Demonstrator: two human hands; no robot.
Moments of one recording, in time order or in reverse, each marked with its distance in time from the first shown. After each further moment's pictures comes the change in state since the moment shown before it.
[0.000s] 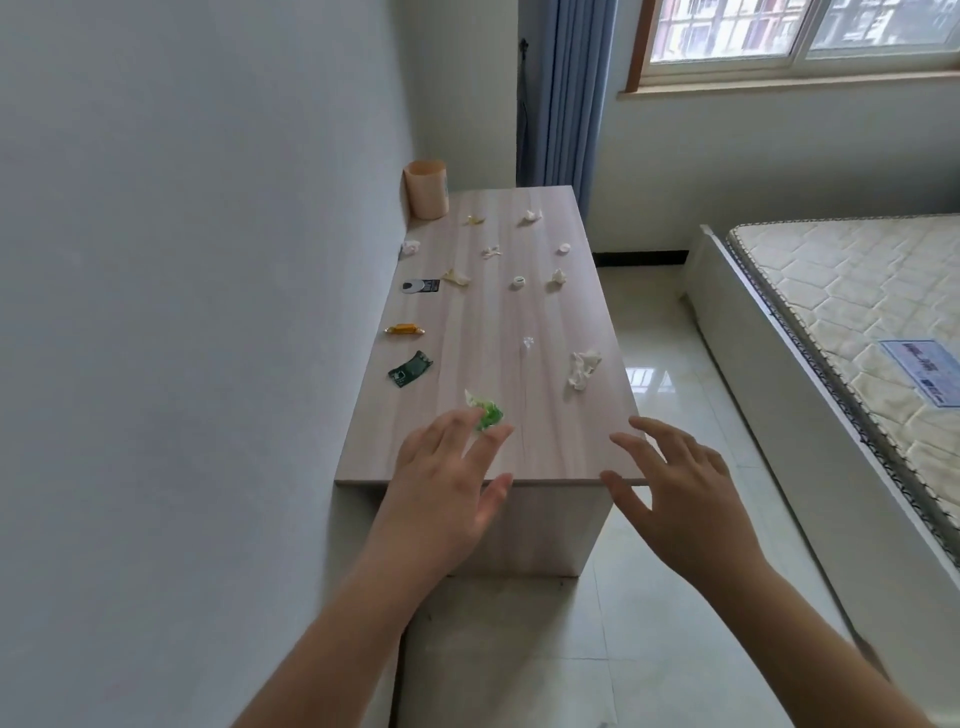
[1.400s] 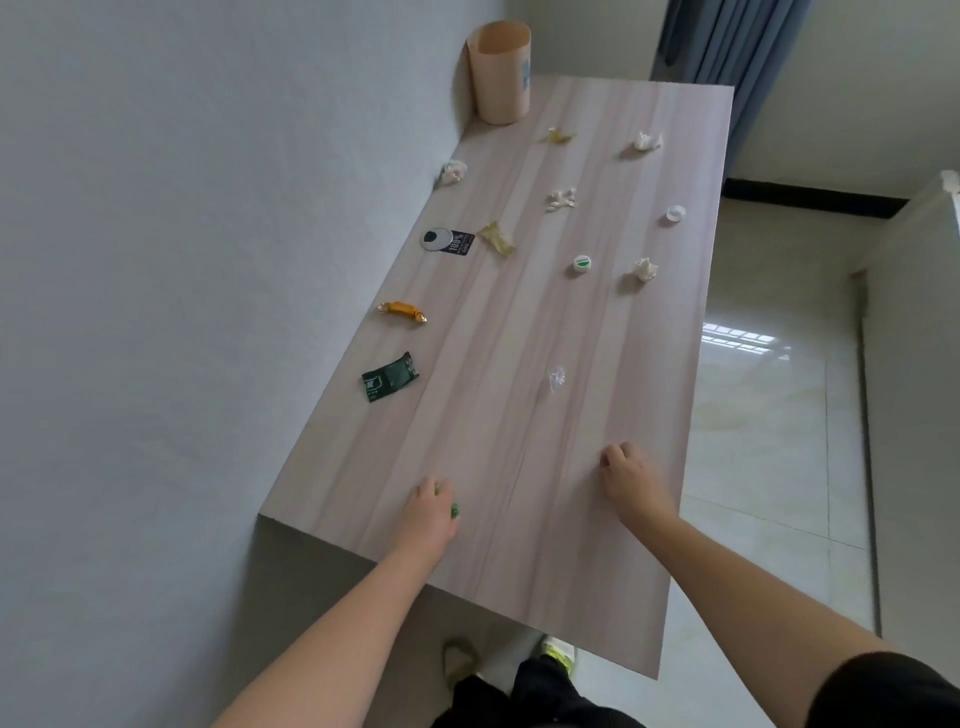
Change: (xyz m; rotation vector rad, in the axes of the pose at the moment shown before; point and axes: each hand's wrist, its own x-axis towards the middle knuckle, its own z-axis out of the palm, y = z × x) left_hand 0.199 -0.125 0.311 -0.066 -0.573 -0.801; right_hand 0.336 0.197 0.301 0.135 -0.585 0.015
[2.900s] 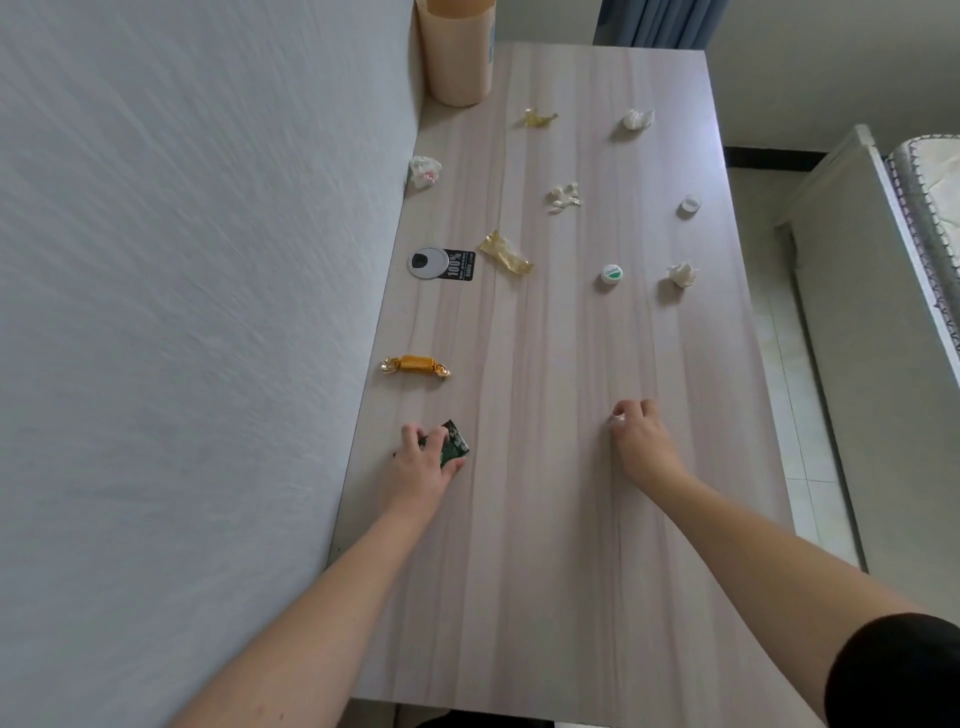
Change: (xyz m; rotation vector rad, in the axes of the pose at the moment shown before) left_hand 0.205 -0.115 -0.086 -0.110 0.157 0.236; right_hand 0.135 -0.111 0.007 0.281 0.106 0.352
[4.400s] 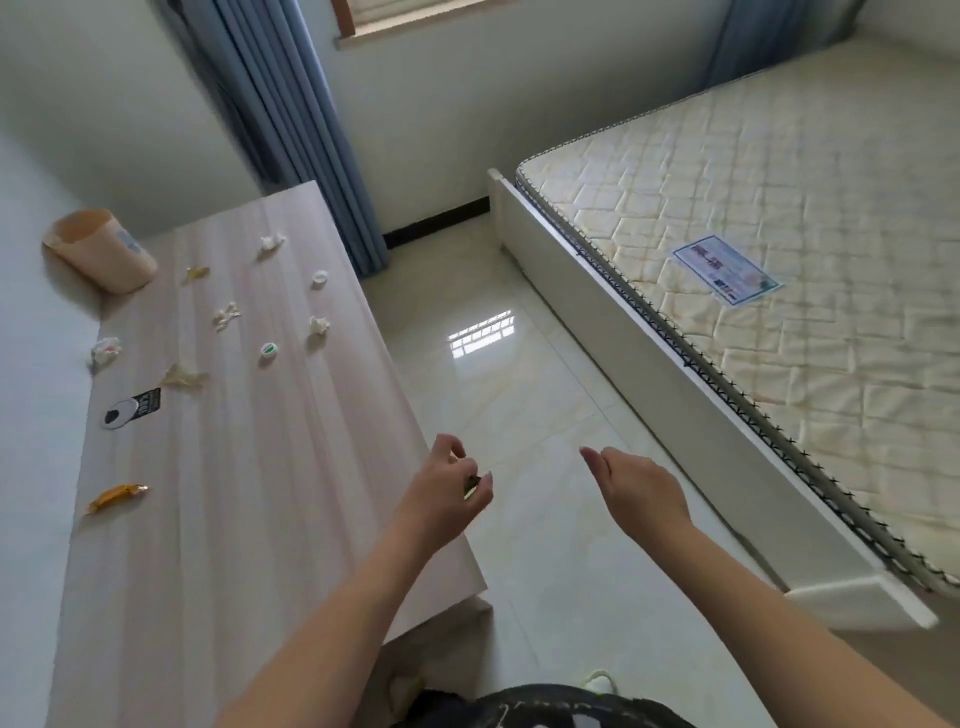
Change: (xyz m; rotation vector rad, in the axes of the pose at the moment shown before) left_hand -0.225 0.433 0.085 0.010 -0.161 0.754; right_hand -0.321 0.348 -0.199 0.029 0.441 0.171
